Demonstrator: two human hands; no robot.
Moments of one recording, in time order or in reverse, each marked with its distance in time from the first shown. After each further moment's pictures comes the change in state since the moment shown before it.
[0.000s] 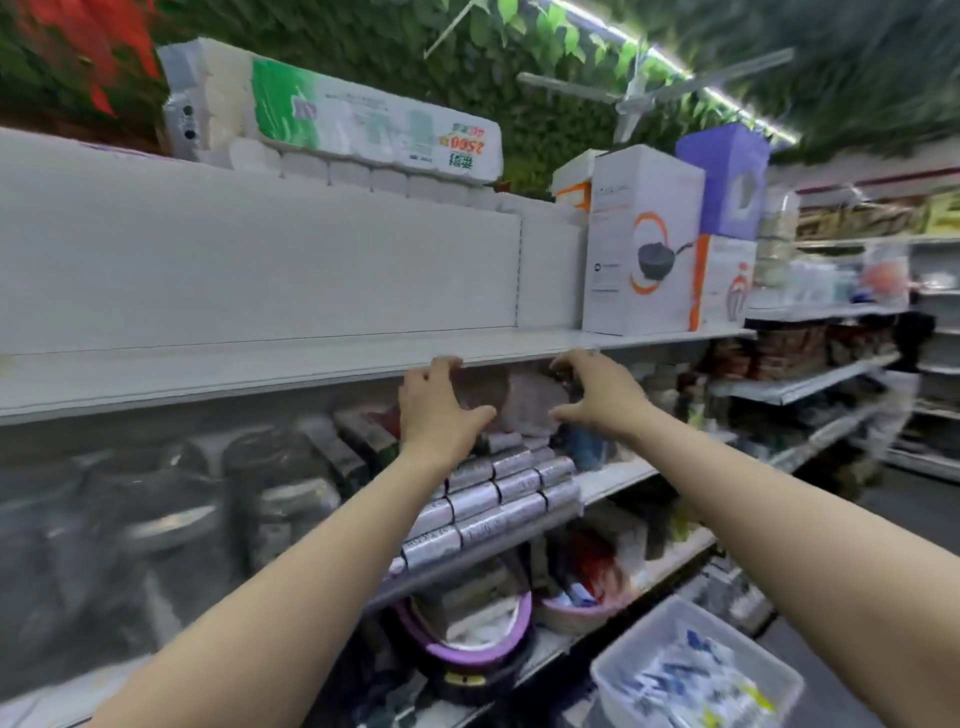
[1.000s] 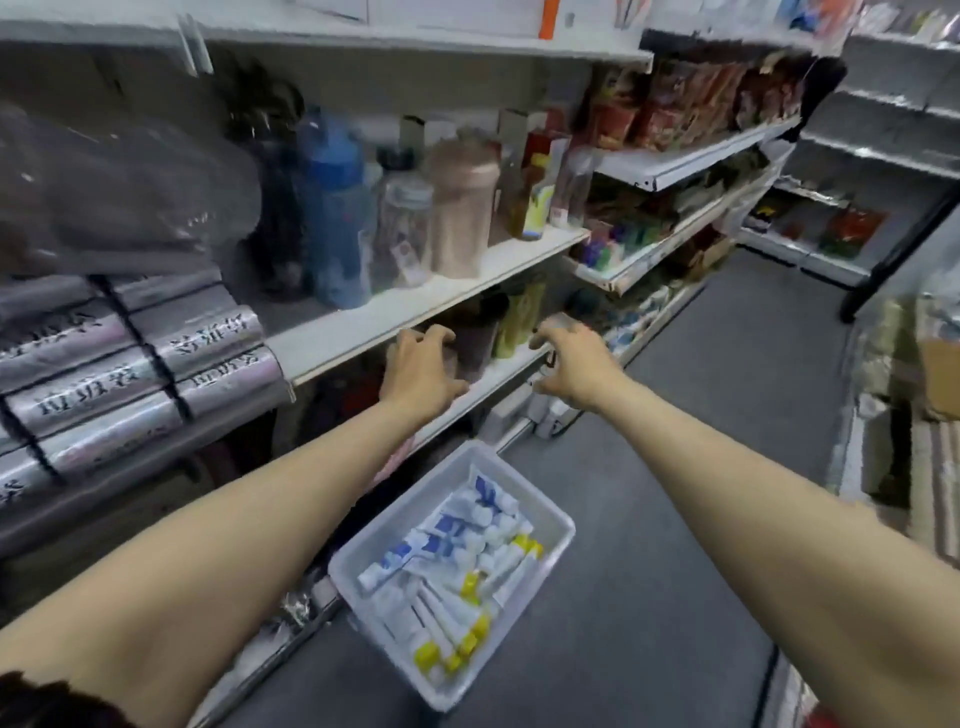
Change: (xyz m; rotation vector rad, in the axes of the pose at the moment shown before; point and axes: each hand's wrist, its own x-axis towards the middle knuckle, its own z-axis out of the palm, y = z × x) left_hand 0.085 0.022 0.639 0.134 -0.659 -0.166; right_hand 0.122 0.598 0.121 -0.212 -0.415 0.342
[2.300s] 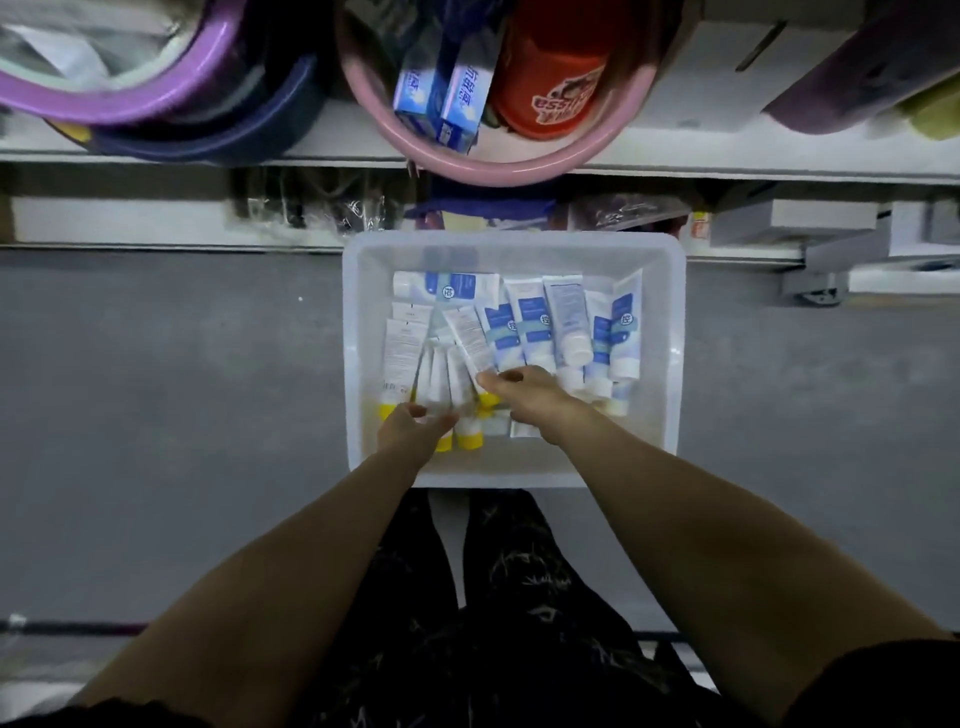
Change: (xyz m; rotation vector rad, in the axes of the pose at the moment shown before) left_hand -0.116 -0.189 0.388 -0.653 0.007 -1.642; right_hand 0.057 0.074 0.452 0.434 -1.312 0.261
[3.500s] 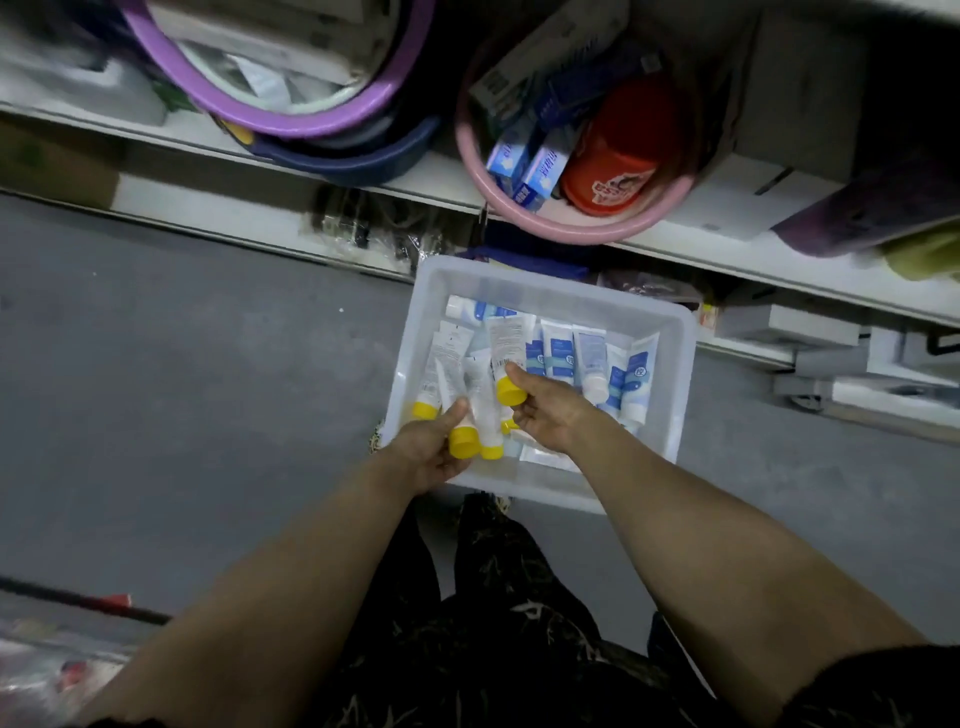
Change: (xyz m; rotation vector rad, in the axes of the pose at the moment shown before) left_hand -0.058 -0.002 -0.032 -0.793 -0.333 -0.190; right_hand -0.048 -0.038 0.013 0.487 -0.107 0.053
